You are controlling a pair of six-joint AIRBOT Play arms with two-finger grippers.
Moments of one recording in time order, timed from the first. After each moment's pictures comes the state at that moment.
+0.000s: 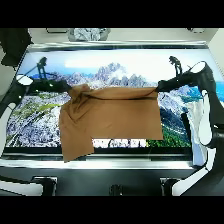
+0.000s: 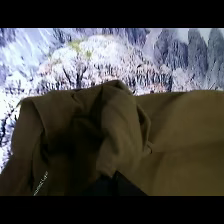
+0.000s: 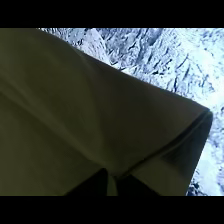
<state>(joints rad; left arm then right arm) 0.05 -1.63 1.45 0.83 -0.92 -1.16 -0.17 -1.90 1.85 -0.97 1.31 1.08</state>
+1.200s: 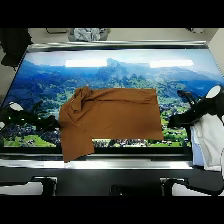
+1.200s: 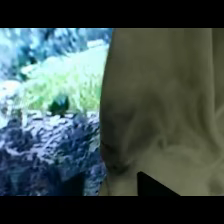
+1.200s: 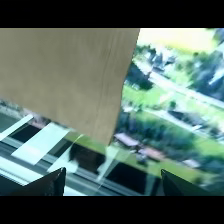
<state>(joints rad) 0.30 -1.51 1.00 1.07 -1.27 -1.32 -0.31 -1.43 1.19 -1.29 1.55 1.01</state>
